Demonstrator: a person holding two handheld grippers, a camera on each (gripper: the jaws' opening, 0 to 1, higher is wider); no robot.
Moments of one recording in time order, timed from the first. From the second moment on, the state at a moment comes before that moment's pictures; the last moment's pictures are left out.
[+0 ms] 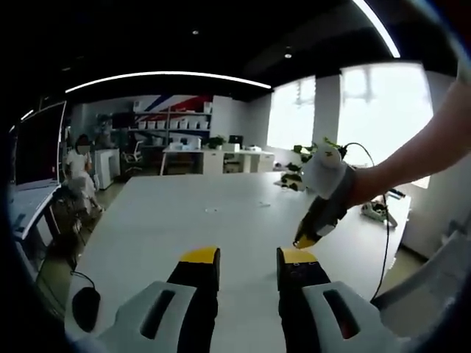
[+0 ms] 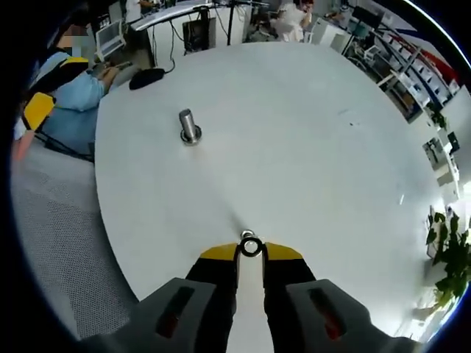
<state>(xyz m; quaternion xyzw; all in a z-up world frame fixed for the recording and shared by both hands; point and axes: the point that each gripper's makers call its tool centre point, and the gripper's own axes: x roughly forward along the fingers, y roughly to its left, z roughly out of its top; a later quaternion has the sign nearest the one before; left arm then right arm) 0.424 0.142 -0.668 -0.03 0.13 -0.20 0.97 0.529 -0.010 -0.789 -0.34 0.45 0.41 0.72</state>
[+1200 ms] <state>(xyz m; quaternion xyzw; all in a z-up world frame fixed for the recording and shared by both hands) 0.425 0.146 -0.673 -0.03 0.14 -0.19 0.97 0.535 -0.009 -0.820 -0.35 0.48 0.41 0.69</state>
